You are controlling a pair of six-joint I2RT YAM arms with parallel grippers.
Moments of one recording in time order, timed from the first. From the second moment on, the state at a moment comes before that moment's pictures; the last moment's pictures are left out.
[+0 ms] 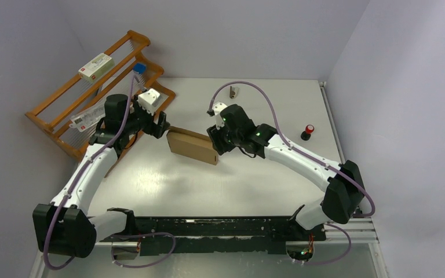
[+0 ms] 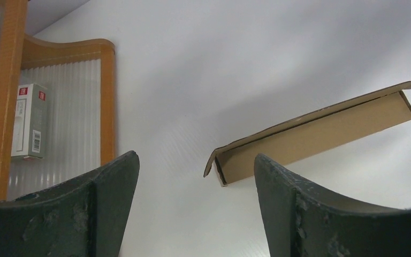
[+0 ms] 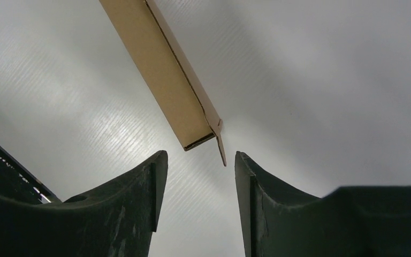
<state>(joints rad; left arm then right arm) -0.14 1.15 0.93 -0.24 0.43 0.27 0.81 1.47 1.22 -0.49 0.02 0.07</state>
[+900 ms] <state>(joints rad) -0.13 1.28 0.97 -0.31 0.45 0.37 0.81 1.53 1.23 -0.49 0.07 0.04</state>
